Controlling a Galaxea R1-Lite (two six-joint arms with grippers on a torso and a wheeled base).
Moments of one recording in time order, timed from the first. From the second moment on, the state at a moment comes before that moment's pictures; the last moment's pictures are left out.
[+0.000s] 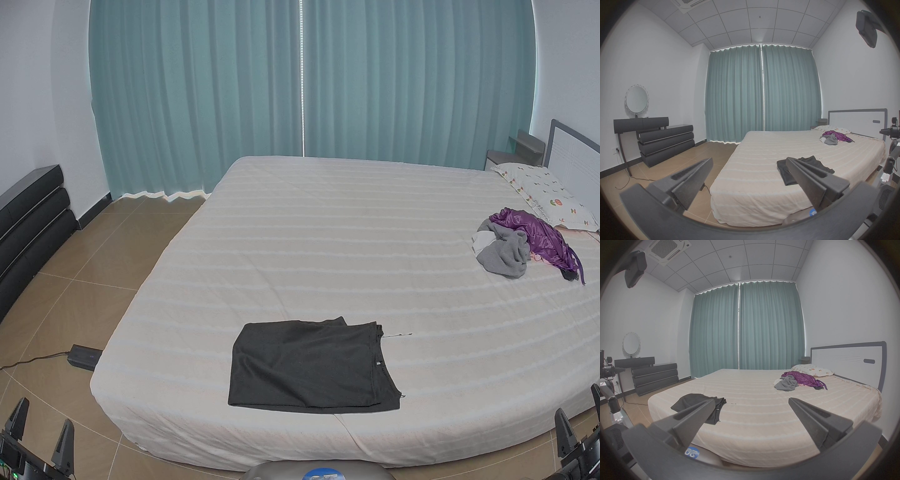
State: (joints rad) left arm 0.00 0.01 -0.02 0.00 0.03 0.00; right arm 0.00 0.01 -0.02 0.03 0.01 -0.01
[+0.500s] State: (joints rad) left arm 0.00 0.01 -0.02 0.00 0.03 0.00; right arm 0.00 0.01 -0.02 0.03 0.01 -0.01
